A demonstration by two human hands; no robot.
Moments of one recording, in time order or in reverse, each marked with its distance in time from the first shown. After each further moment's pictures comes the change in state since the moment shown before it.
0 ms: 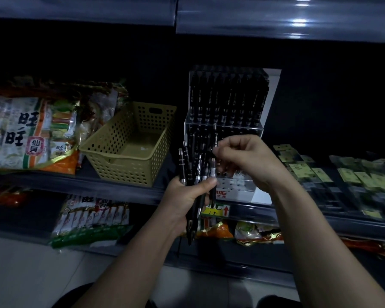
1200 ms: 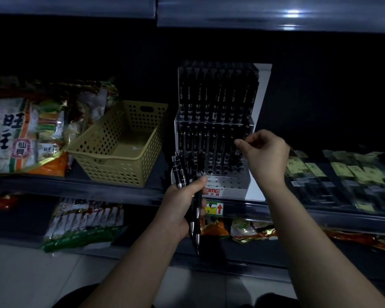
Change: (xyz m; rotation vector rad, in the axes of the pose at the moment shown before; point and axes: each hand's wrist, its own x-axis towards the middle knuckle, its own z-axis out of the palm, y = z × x) left_hand 0.009 -0.016 0.010 -0.104 0.047 -0.176; right_hand 0.013 0.049 -0.027 -0.381 0.773 -0.128
